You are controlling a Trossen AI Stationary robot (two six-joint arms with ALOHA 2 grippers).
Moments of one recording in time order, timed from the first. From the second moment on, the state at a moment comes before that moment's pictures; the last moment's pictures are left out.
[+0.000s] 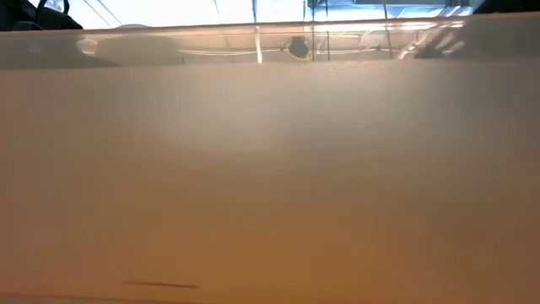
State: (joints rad) left arm 0.13 0.01 0.01 0.03 0.08 0.07; right arm 0.68 1.80 1.12 -0.27 0.10 0.55
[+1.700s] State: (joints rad) left arm 0.13 0.01 0.01 0.03 0.08 0.07; right arm 0.51 1.51 1.10 -0.43 0.18 0.53
